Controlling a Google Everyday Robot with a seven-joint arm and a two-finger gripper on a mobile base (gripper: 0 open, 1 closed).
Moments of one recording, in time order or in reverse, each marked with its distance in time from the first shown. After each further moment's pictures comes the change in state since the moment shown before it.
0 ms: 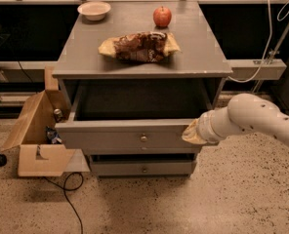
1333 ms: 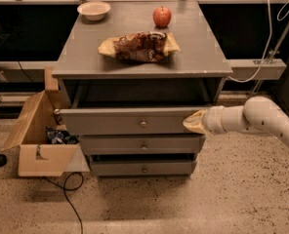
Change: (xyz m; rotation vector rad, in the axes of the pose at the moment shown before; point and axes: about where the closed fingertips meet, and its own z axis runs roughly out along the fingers) arm 0.017 -0.059 0.025 0.075 -0.311 0.148
